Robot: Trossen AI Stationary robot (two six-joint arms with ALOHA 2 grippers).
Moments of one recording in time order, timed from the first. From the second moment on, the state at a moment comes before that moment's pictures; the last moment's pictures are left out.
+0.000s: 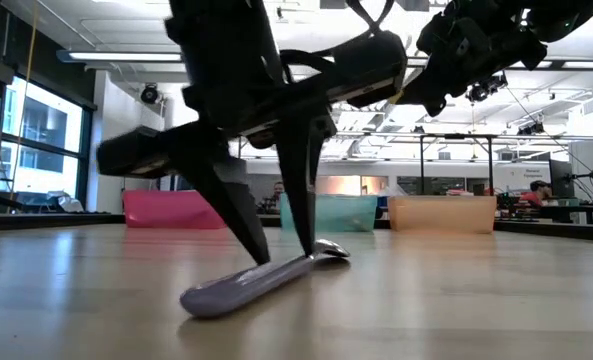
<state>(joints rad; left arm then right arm) -0.40 2.16 1.56 -0.66 -0.12 -1.72 -0.52 1.00 0.64 -0.12 -0.48 -0.10</state>
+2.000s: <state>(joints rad) 0.31 1.73 1.51 -1.24 -0.27 -0.31 -0.52 1.00 0.64 -0.05 -0.34 -0.08</state>
